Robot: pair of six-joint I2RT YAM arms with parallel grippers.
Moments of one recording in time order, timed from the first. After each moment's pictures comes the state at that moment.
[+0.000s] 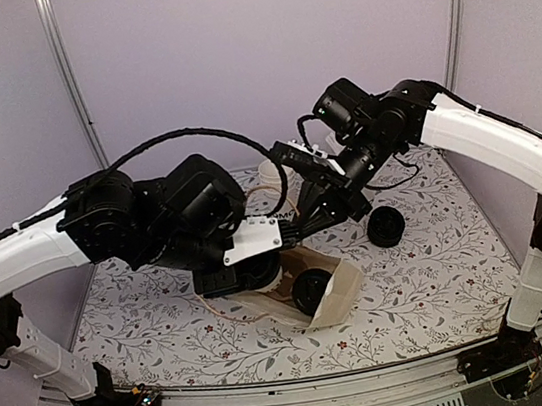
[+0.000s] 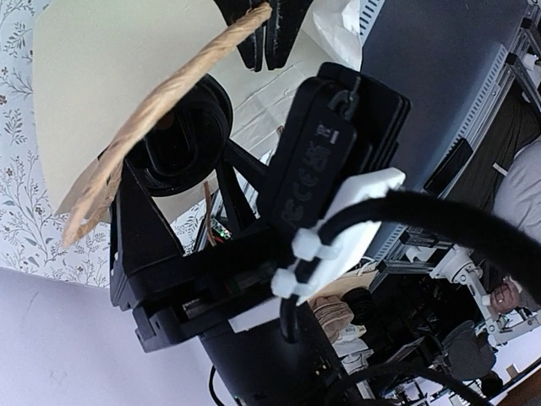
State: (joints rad) left arm -1.27 1.49 1.59 -1.11 -0.34 0.40; right arm 0.86 1.75 1.85 -1.10 -1.02 -0.68
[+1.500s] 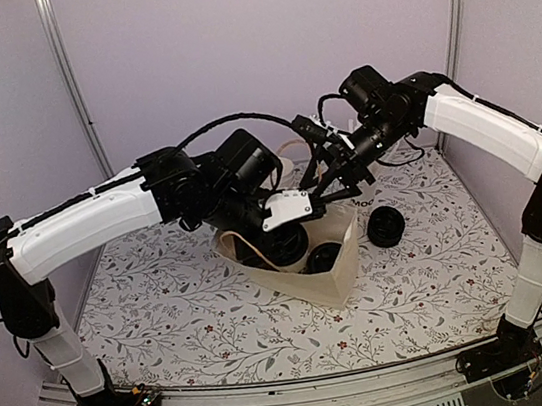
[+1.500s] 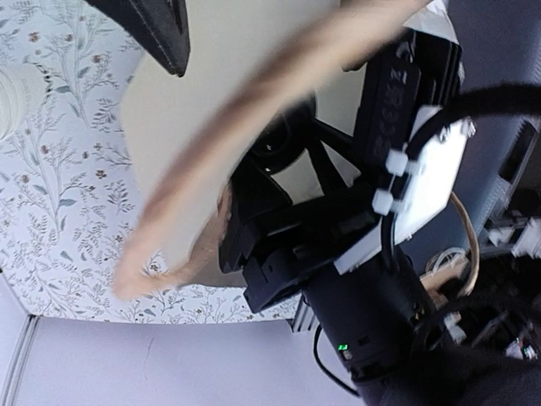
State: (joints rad) left arm -1.07 1.75 1.72 -0.97 -0.12 0.53; right arm 0.65 1.79 1.85 -1.06 -0.93 -0.70
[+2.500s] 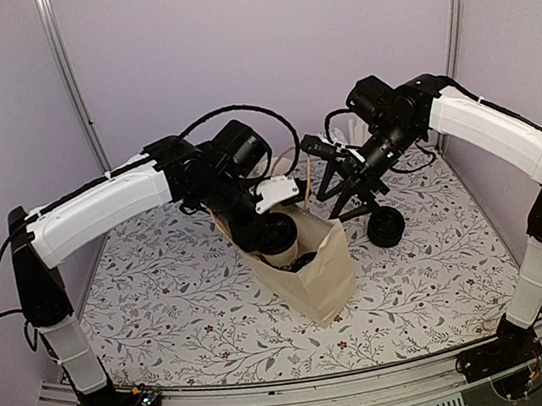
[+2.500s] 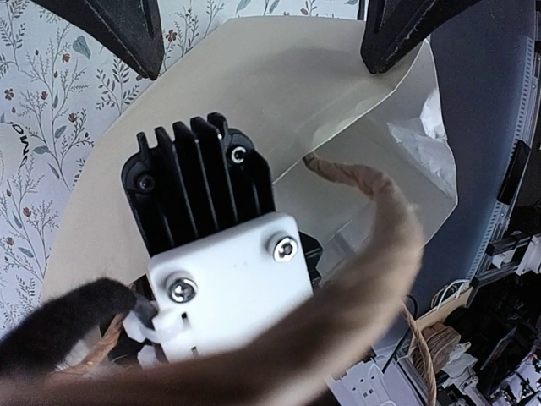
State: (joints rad) left arm -0.94 1.83 1.79 -1.01 -0.04 0.48; right arm 0.63 1.76 1.82 -1.20 -0.82 -0.75
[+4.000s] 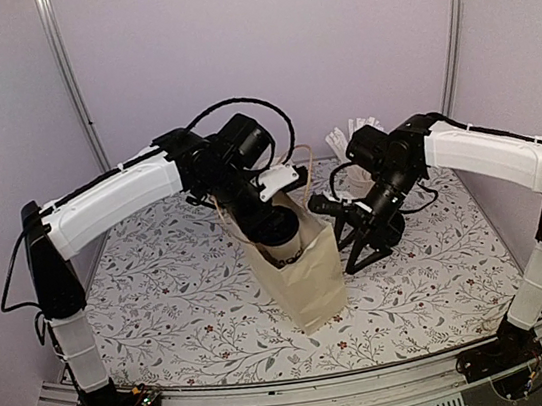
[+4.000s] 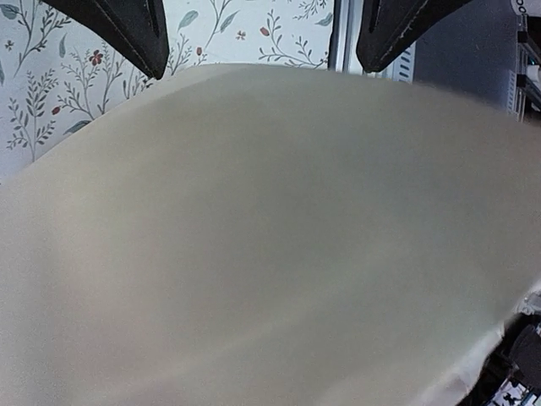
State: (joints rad) left arm -0.90 1.92 1.88 -1.04 -0.02 0.34; right arm 0.68 1.72 1.52 -1.17 -0.81 -0.83
